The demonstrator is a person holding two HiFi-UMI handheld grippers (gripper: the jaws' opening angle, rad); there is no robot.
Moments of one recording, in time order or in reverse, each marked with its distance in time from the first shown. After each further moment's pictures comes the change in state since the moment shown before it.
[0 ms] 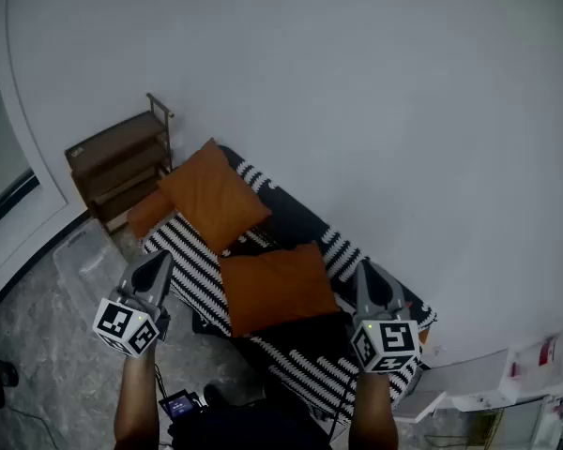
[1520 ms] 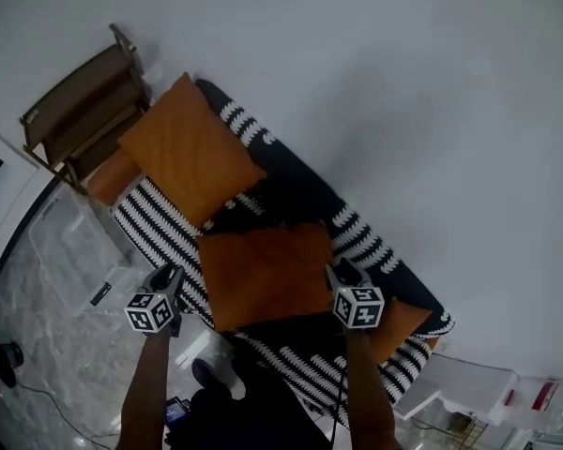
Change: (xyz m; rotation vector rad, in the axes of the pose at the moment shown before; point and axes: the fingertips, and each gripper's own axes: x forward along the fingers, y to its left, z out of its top) left arm 0.180 0.103 -0.452 -0.407 0.599 0.278; right arm 0.292 -0.117 -0.427 0.272 0.637 0.176
